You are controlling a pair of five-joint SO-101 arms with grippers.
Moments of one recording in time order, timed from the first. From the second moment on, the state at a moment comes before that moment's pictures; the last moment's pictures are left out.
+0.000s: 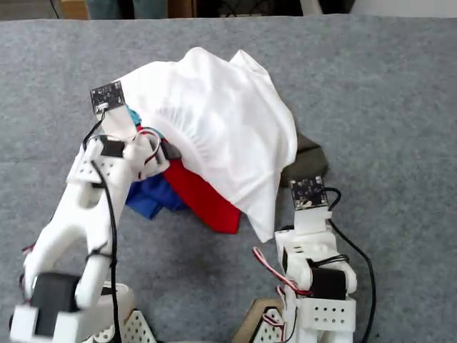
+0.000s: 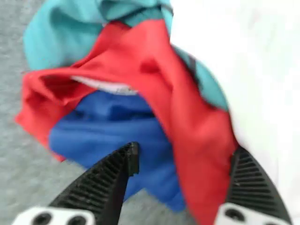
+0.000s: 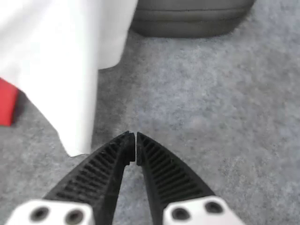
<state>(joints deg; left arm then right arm) 2.3 -13.4 33.8 54.4 27.7 3.2 -103.7 96.6 73.5 10.6</state>
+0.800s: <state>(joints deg) -8.3 6.5 26.2 47.3 24.4 -6.5 -87.4 71.4 56.8 17.0</state>
